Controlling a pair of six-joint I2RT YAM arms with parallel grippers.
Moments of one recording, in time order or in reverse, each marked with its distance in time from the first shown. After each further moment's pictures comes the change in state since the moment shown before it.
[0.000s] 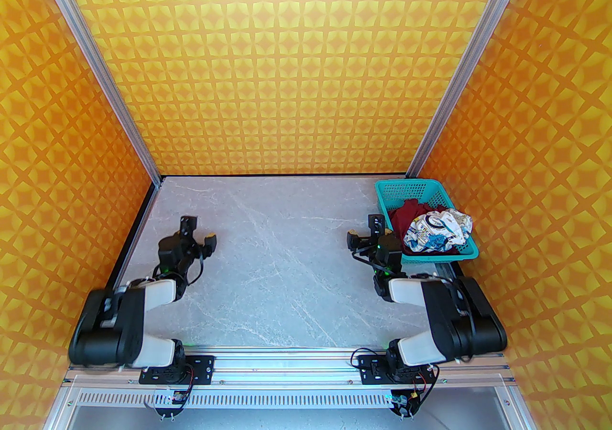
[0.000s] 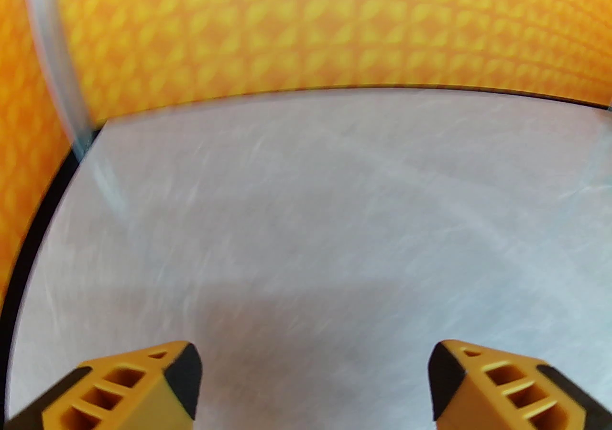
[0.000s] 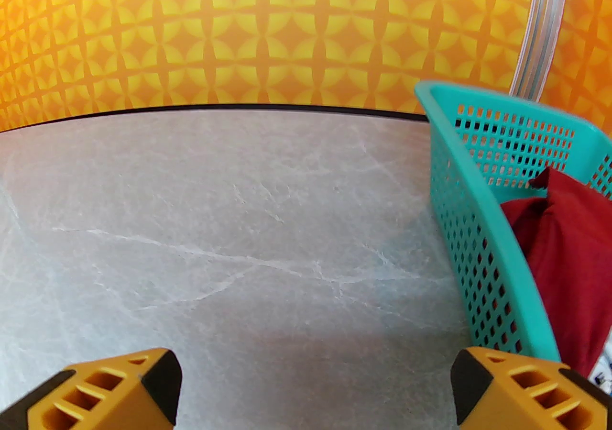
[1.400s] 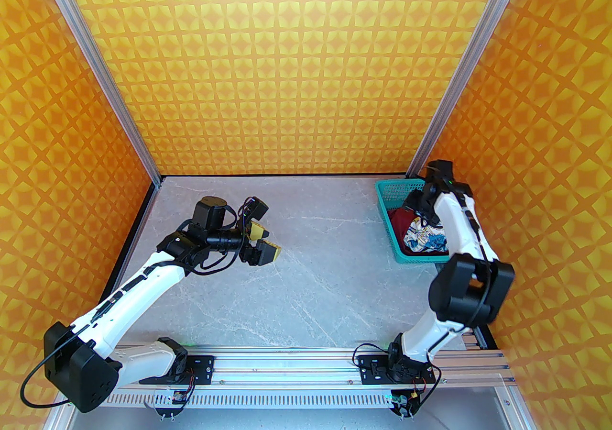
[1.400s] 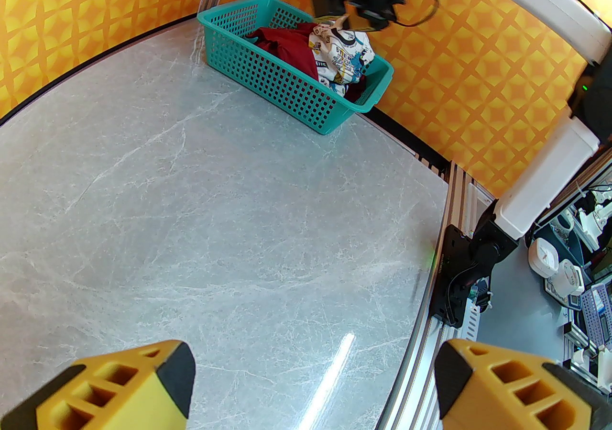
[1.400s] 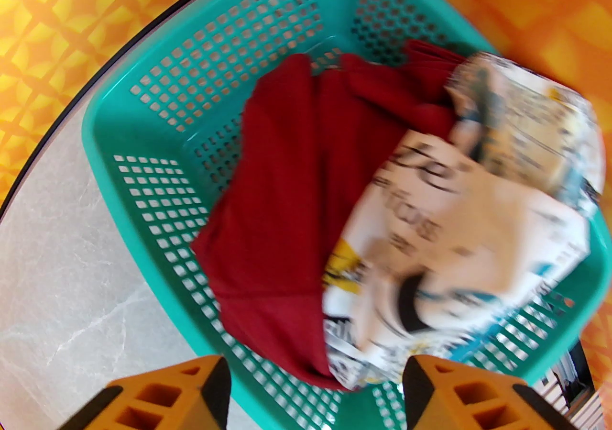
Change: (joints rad) left arm -0.466 -0.081 0.608 -0.985 0.600 -0.071; right arm -0.332 0.420 1.262 -1.608 0.003 0.368
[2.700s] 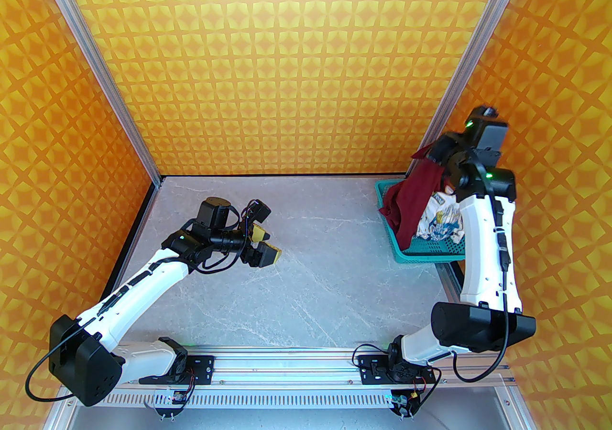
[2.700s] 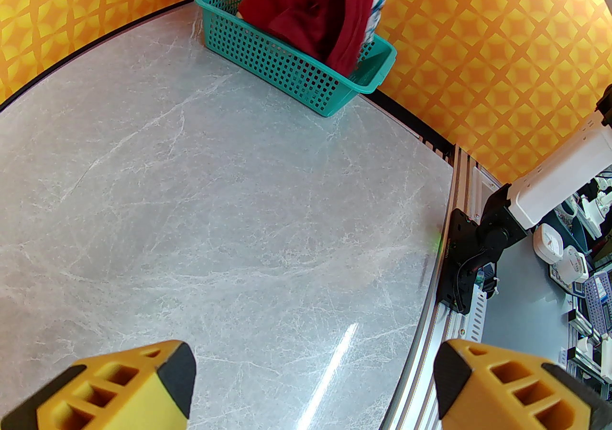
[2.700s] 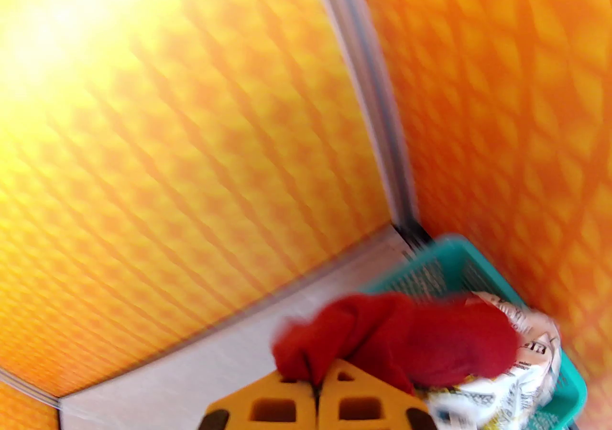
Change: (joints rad) left arm 0.000 0.034 0.000 -0.026 0.003 0.041; right arm 0.016 -0.230 0.377 0.201 -0.135 0.029
